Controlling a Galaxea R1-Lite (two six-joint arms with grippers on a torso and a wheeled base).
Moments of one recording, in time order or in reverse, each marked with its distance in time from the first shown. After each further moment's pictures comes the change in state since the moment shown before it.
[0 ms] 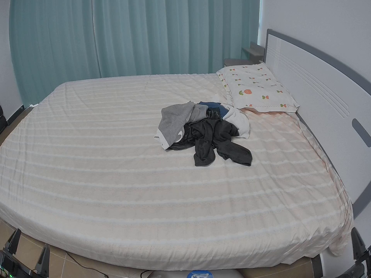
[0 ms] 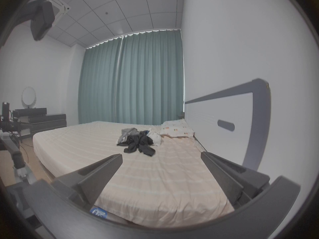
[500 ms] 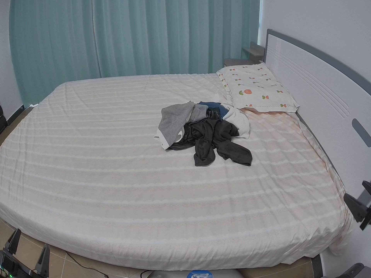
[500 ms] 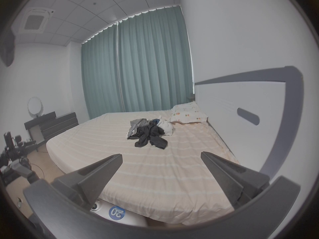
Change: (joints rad) left arm 0.000 0.000 0.000 0.000 0.000 0.000; right arm 0.029 0.566 -0.152 -0.204 0.079 0.082
